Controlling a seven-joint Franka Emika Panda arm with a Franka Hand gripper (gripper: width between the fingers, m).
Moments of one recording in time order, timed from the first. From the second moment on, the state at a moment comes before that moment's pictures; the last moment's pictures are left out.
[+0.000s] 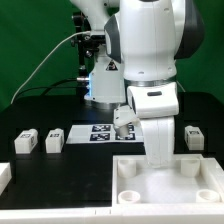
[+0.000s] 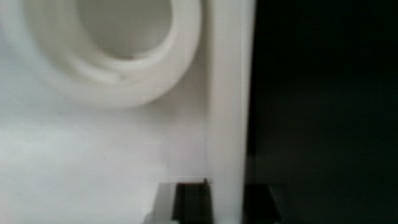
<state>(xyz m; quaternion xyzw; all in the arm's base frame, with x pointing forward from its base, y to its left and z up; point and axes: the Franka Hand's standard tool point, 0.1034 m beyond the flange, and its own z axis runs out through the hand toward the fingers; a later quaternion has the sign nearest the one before) 0.496 0.064 0.013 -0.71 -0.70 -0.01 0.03</state>
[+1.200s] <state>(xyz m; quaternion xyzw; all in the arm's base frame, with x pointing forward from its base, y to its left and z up) 0.495 0.060 0.011 -0.71 -0.70 -0.01 0.03</state>
